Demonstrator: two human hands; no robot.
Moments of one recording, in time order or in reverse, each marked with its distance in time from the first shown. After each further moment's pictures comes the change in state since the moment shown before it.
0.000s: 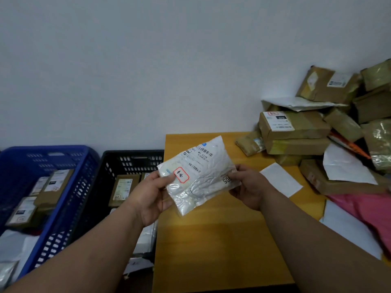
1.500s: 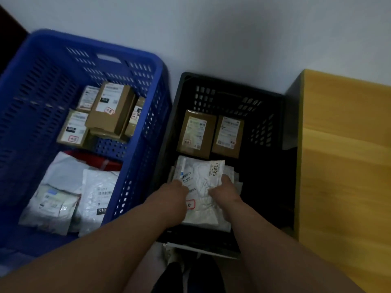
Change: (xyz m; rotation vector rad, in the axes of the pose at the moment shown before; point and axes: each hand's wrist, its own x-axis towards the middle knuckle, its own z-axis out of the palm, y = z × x) left_hand 0.121 -0.042 -0.363 1.562 -0.110 -0.291; right_hand 0.223 0.282 0.321 -0.744 0.009 0.414
